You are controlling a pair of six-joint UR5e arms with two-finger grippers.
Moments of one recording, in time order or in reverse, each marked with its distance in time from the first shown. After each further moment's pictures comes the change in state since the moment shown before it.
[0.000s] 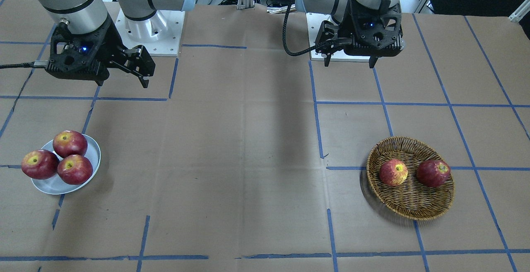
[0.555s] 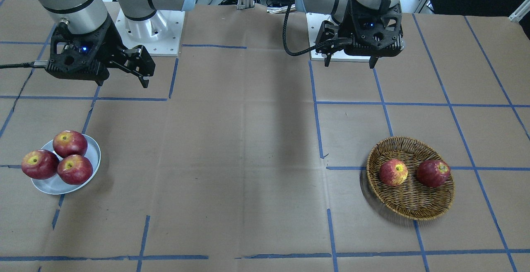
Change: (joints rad) left arm 0.002 0.000 0.001 0.002 0.000 0.005; right arm 0.000 0.000 0.000 0.000 0.000 0.000
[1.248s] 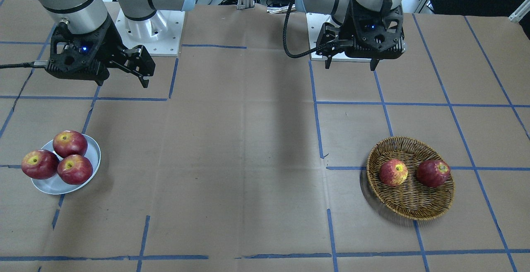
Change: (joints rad) left arm 0.001 -0.014 0.008 0.006 -0.001 0.007; right arm 0.000 0.000 0.000 0.000 0.000 -0.001
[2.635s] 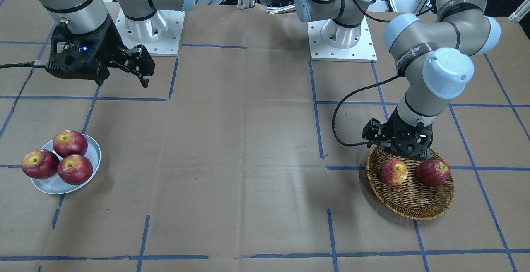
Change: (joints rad) left arm 0.300 -0.232 -0.368 0.714 -0.007 0.550; right arm 0.000 0.000 0.000 0.000 -0.002 -0.004
